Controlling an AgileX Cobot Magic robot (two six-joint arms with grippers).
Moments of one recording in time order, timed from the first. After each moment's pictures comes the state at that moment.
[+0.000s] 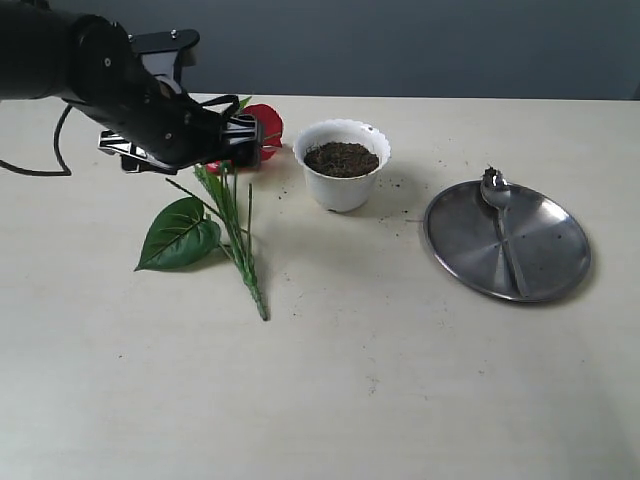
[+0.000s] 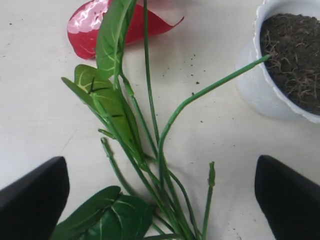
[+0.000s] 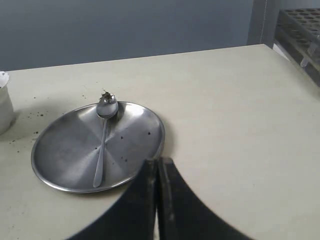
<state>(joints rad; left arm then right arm) -0.26 1.81 -1.20 -0.09 0.45 -0.26 -0.02 0.00 0.00 0.17 0.37 -0.09</state>
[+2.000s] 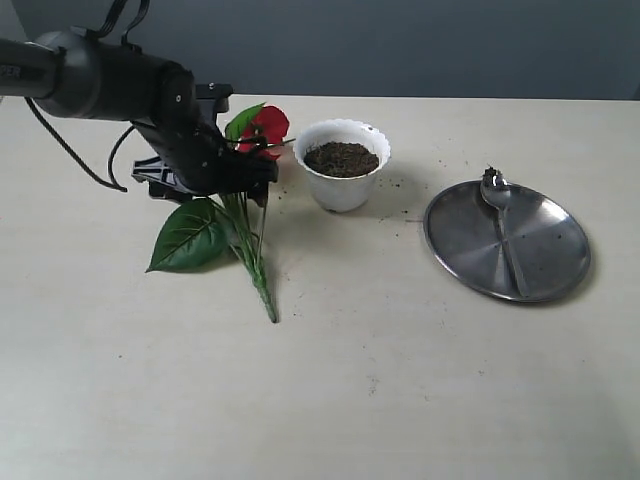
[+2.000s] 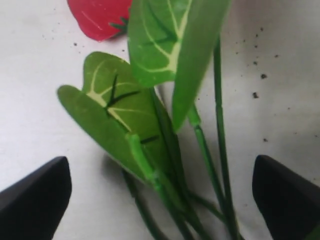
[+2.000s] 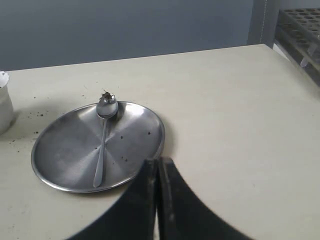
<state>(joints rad) -0.26 2.11 -1.41 0.00 0.56 -0.34 -0.02 0.00 0.00 0.17 0.37 -0.09</state>
